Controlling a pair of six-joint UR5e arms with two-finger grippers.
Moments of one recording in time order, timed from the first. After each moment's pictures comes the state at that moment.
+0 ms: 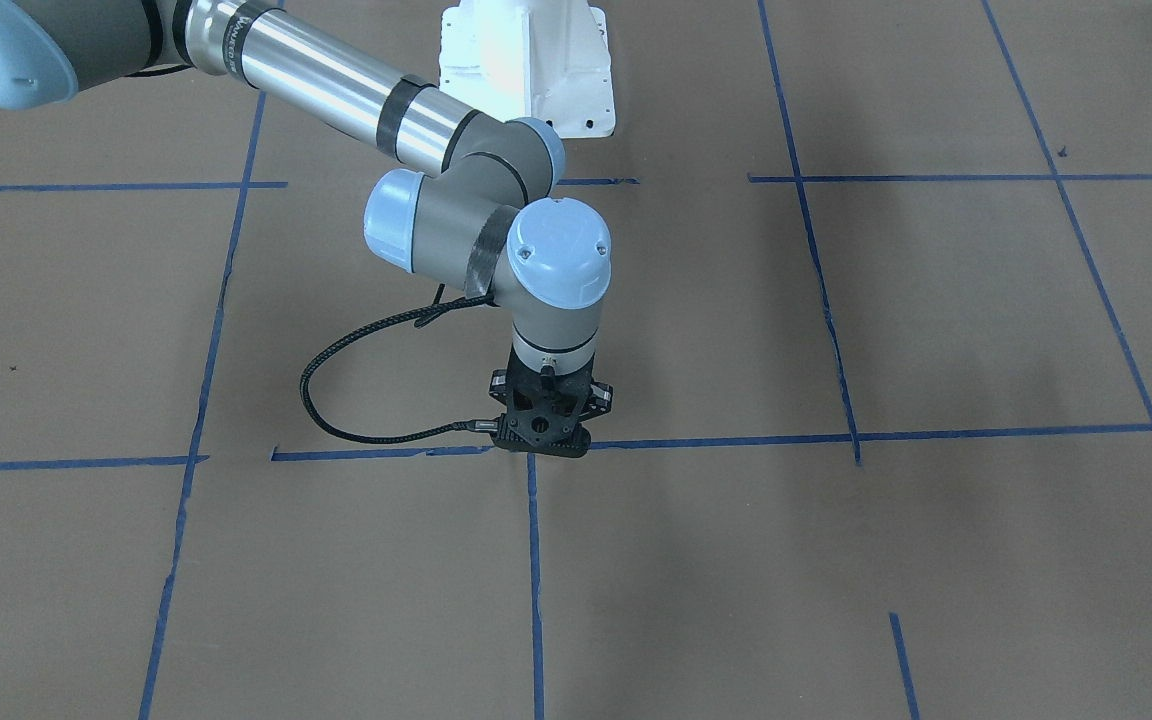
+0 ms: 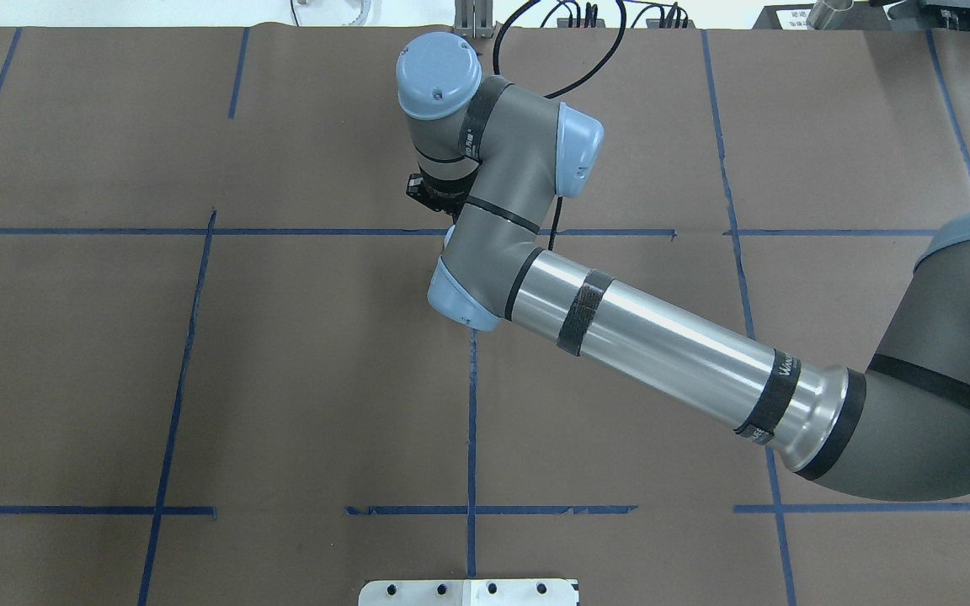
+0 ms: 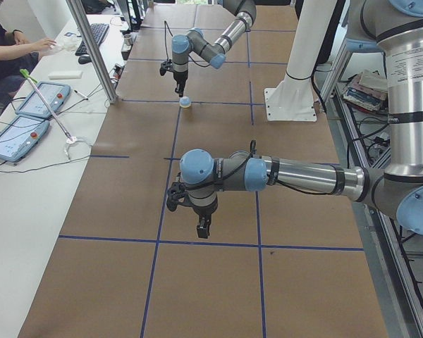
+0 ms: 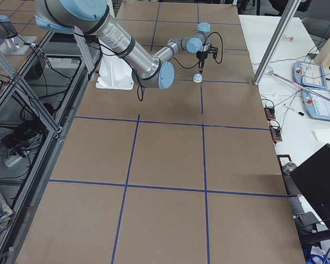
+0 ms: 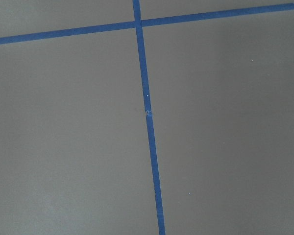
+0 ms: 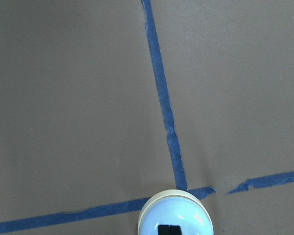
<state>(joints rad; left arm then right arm) -1.52 -1.40 -1.86 -1.42 -2.36 0.11 0.63 -0.46 1.01 -1.44 1.90 1.28</state>
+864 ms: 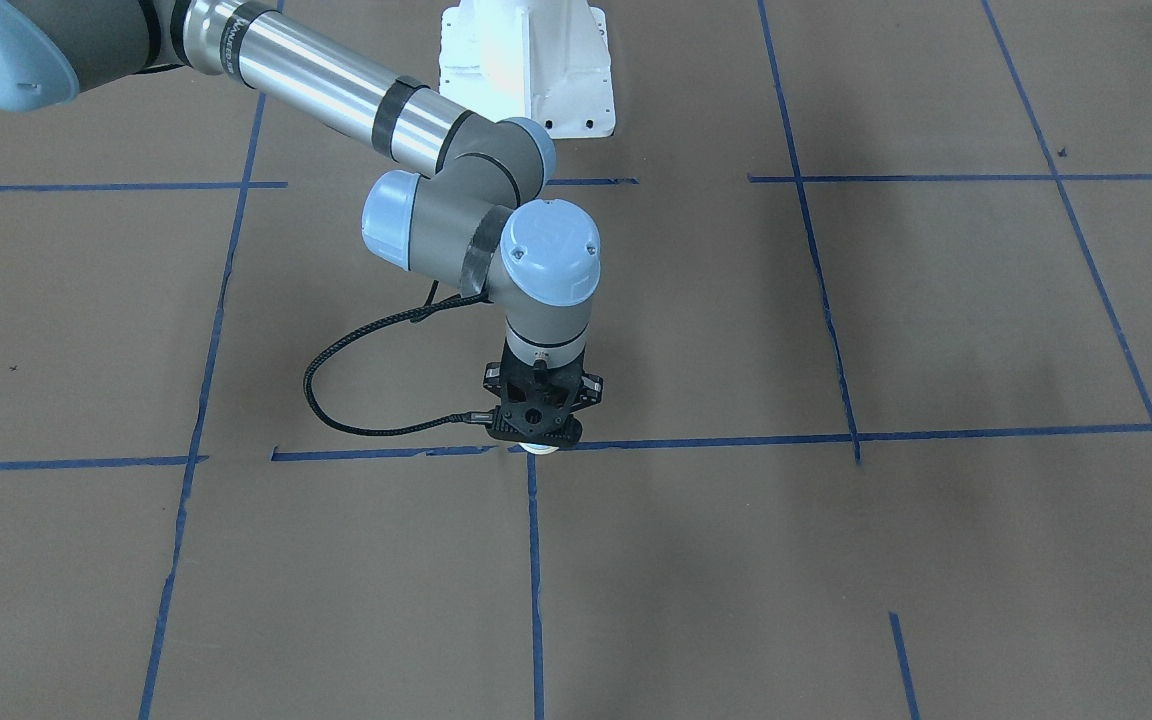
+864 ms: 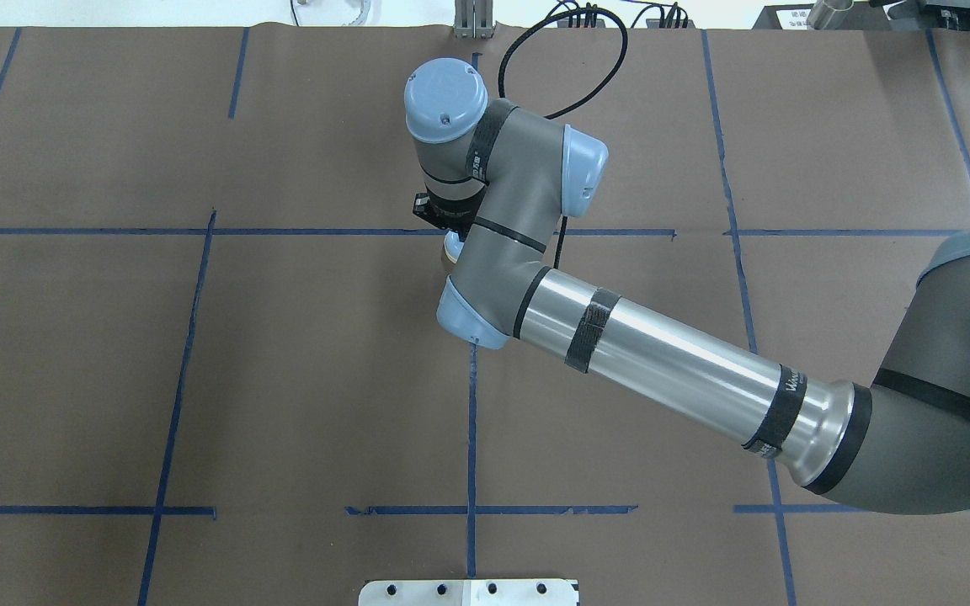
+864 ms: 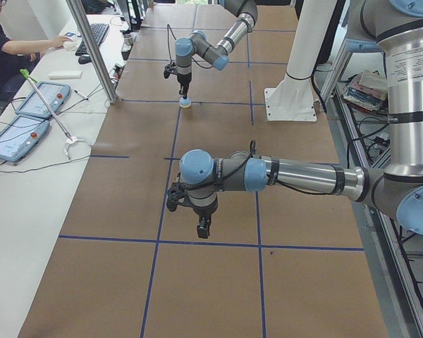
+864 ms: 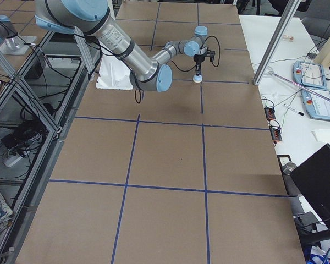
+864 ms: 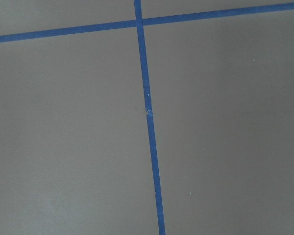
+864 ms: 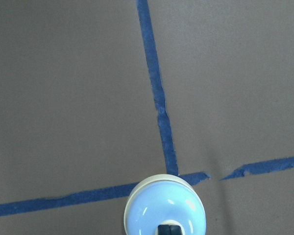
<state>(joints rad) -1.52 -1.40 -1.86 -1.42 -2.36 0.10 0.61 -0.49 1.03 -1.44 1.90 1.28</state>
